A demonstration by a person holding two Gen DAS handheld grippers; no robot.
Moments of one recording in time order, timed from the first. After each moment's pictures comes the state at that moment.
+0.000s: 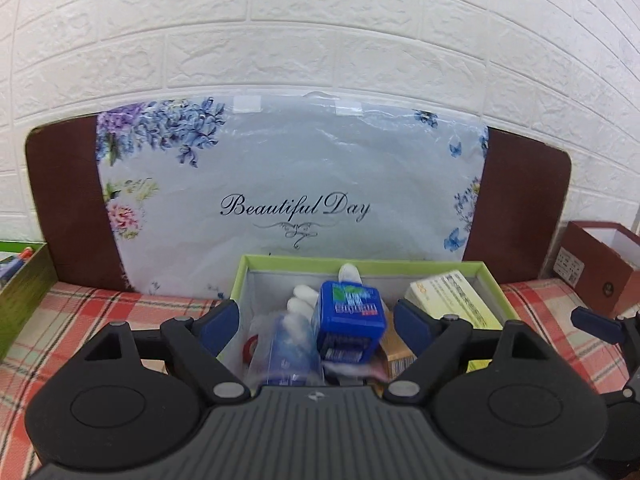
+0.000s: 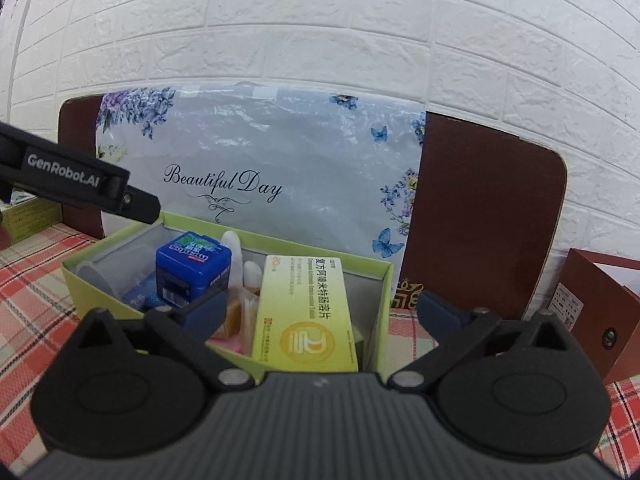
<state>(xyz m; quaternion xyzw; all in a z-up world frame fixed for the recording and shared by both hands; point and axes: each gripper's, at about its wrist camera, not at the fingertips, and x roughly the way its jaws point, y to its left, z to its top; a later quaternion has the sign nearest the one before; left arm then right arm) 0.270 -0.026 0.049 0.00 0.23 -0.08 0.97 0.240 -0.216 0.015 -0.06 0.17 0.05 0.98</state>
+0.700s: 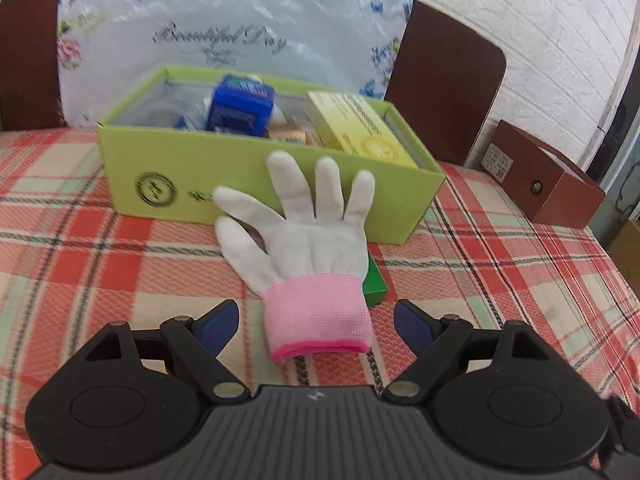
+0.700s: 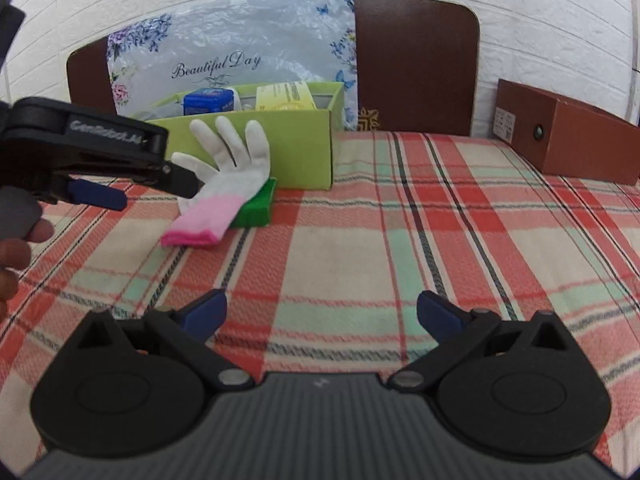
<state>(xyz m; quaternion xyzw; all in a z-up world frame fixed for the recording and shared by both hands) 0.203 -0.074 -0.047 -0.07 0.37 -0.16 0.91 0.073 -0.256 -0.050 0.01 0.31 0.02 0.95</state>
